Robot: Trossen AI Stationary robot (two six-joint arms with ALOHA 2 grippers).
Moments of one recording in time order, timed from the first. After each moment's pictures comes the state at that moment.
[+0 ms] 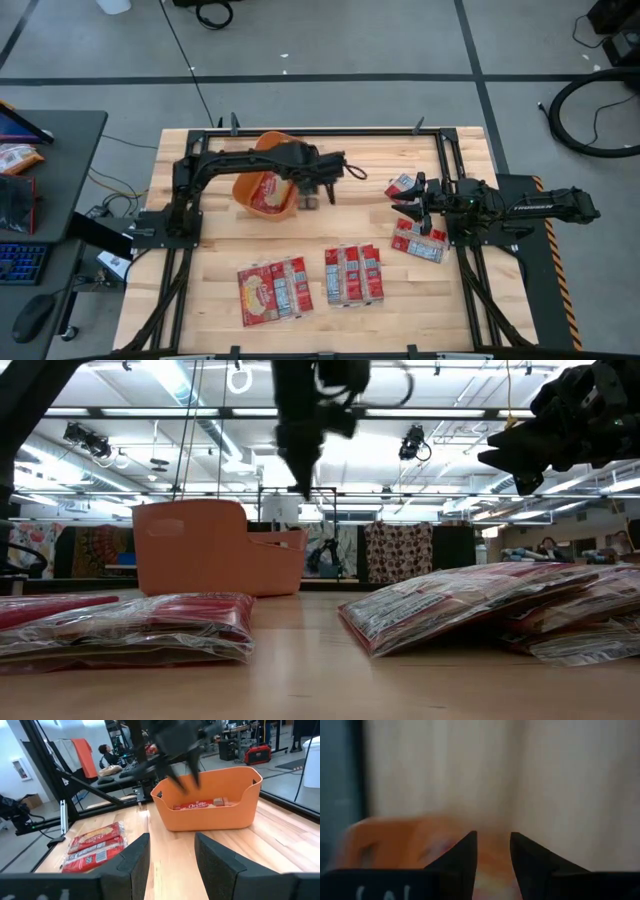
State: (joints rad) left arm 0.13 2.02 1.89 -1.16 -0.24 0.10; right arm -0.07 0.31 0.08 0.19 0.01 0.22
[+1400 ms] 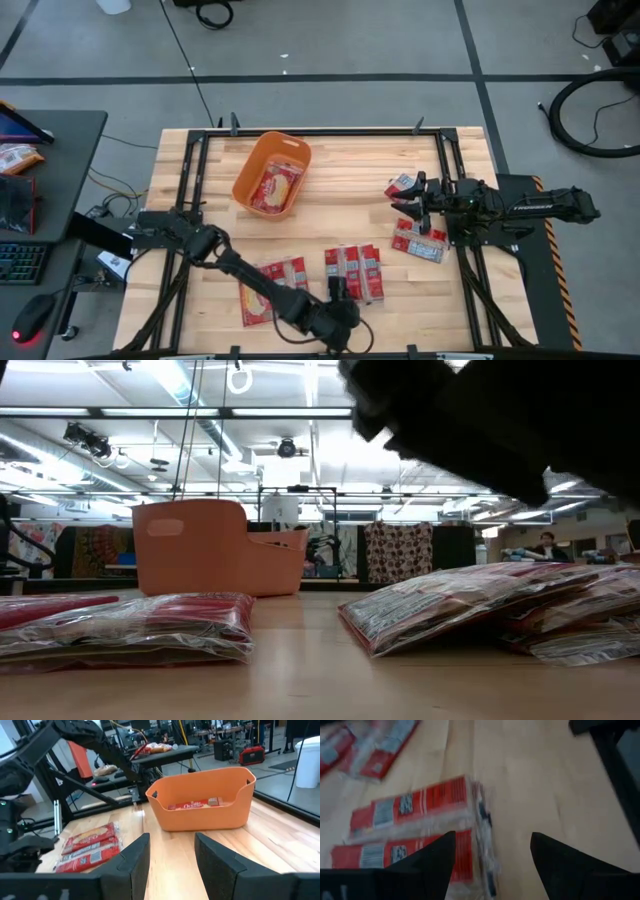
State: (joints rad) left arm -0.58 2.35 1.89 -0.36 -0.58 -0.28; right arm -0.07 0.32 0.08 0.19 0.03 0.21
